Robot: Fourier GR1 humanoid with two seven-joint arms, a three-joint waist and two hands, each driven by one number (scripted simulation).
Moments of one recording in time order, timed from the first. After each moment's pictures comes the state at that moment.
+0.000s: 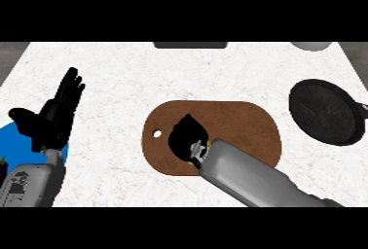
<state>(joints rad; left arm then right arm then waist) -0.24 0.26 0.02 -1.47 0.09 0.13 0.09 -0.82 -0.10 0.84 -1.22 0.96 0.93 0.27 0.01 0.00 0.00</state>
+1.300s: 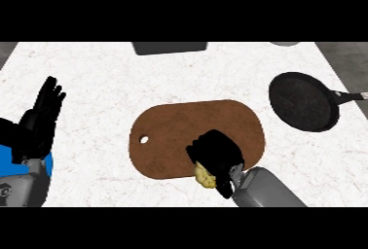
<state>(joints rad) -0.17 0.27 0.11 -1.48 0.08 0.12 0.08 -0.41 -0.15 0.64 -1.49 1.04 0.57 0.17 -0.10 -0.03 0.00</state>
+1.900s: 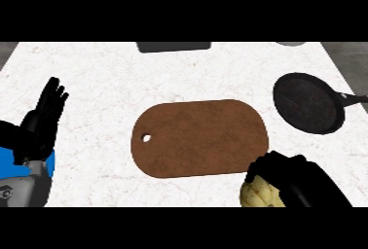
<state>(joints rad) -0.16 0.27 0.10 -1.50 0.08 0.11 0.08 0.07 -0.31 0.40 -2.21 0.94 0.30 0.18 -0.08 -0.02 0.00</state>
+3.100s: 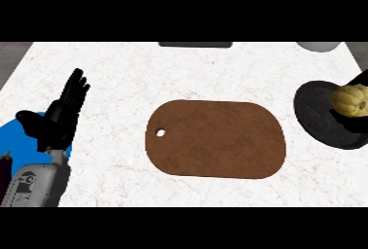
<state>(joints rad) -0.24 0.21 0.05 -1.45 0.05 0.08 0.06 -0.33 -0.50 -0.32 -1.35 0.61 0.07 -0.24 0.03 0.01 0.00</state>
